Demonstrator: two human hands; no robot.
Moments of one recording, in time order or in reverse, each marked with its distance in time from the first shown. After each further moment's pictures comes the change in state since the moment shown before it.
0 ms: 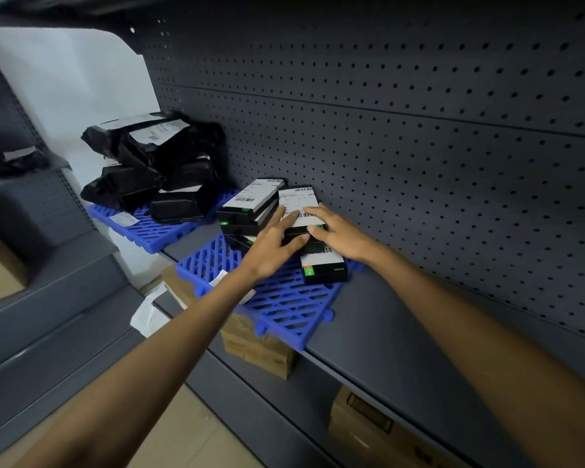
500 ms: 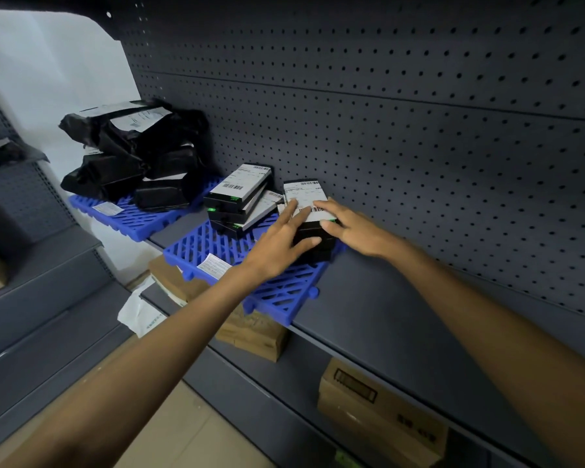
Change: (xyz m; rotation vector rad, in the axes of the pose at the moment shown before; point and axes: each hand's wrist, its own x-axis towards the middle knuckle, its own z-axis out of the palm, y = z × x) left_hand -0.029 0.036 0.025 0.195 -0.092 0.118; right_hand -0.060 0.016 -0.022 -0.094 0.003 0.028
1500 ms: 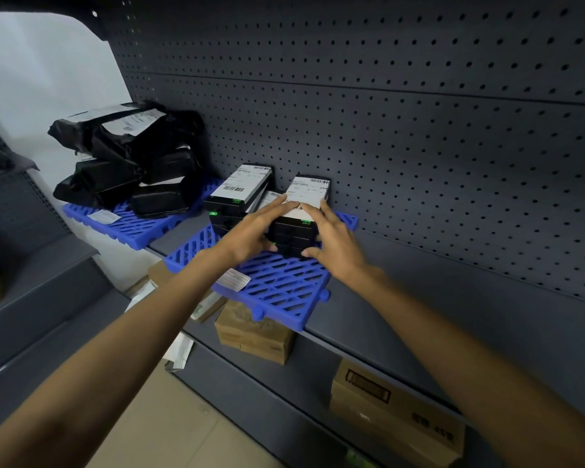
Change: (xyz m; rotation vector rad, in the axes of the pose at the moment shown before) left_hand 0.021 -0.067 -0.042 0.034 -0.113 0.208; right_hand 0.008 -0.034 0.063 -0.137 0.265 0.129
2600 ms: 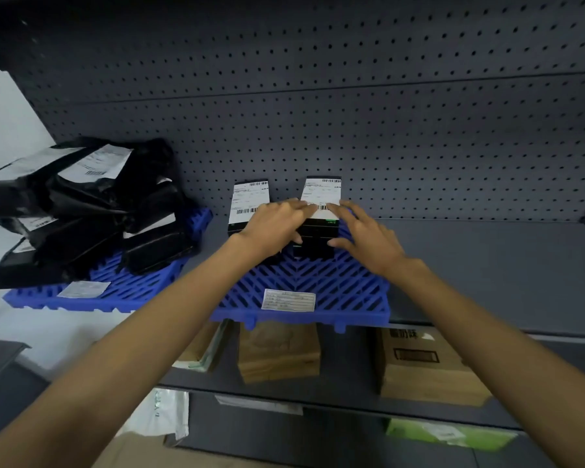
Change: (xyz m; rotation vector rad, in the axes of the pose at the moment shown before) left_hand 0.034 -0.040 -0.056 0.648 -0.078 0.424; right_hand 0.000 -0.050 0.021 -0.304 0.163 0.254
